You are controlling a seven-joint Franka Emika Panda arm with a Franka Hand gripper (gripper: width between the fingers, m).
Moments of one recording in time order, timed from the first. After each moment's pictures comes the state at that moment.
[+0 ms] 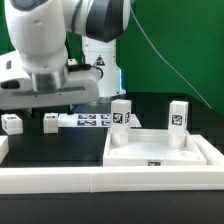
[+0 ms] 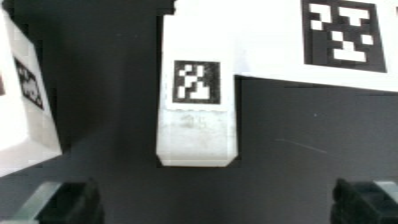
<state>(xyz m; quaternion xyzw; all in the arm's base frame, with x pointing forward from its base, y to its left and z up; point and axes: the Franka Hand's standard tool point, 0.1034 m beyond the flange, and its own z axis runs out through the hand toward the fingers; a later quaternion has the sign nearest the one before) 0.411 -0.131 0.036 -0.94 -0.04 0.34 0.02</state>
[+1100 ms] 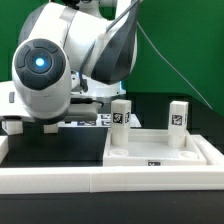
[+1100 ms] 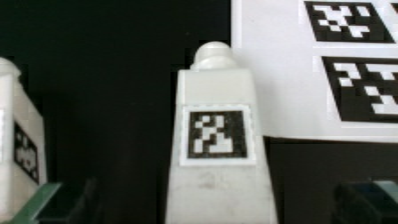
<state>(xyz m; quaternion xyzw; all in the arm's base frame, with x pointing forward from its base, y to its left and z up) 0.387 -0.136 0.016 -0.87 -0.03 0.48 0.00</state>
